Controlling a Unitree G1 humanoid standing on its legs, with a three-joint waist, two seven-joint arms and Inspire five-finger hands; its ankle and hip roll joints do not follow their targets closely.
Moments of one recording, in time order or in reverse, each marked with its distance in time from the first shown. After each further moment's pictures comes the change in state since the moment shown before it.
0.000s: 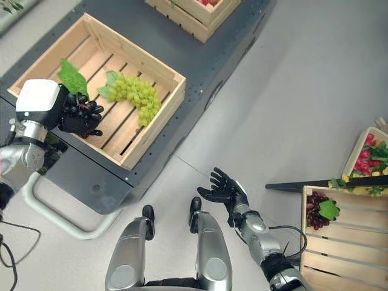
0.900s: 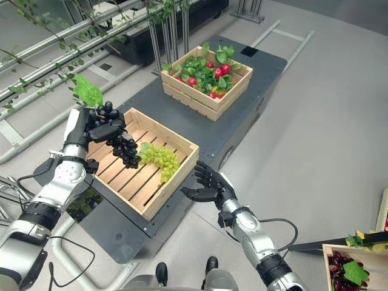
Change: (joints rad) left arm 0.151 -0.311 0.209 -0.227 -0.470 0.057 -0.207; right arm -0.016 0.001 0.060 -0.202 -0.115 0.023 0.028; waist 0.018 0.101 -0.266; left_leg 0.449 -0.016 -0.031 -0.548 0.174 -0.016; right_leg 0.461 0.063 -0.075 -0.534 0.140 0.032
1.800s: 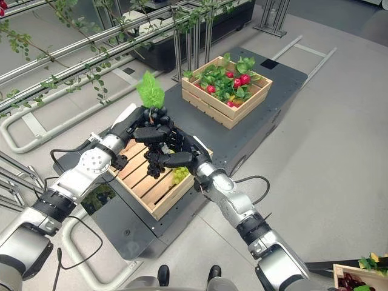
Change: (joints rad) left arm -0.134 -0.020 -0.202 -0.188 -0.038 0.089 -0.235; right arm -0.313 0.092 0.075 -0.042 0.177 0.110 -0.071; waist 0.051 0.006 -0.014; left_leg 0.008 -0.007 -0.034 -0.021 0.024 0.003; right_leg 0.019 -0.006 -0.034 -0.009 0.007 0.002
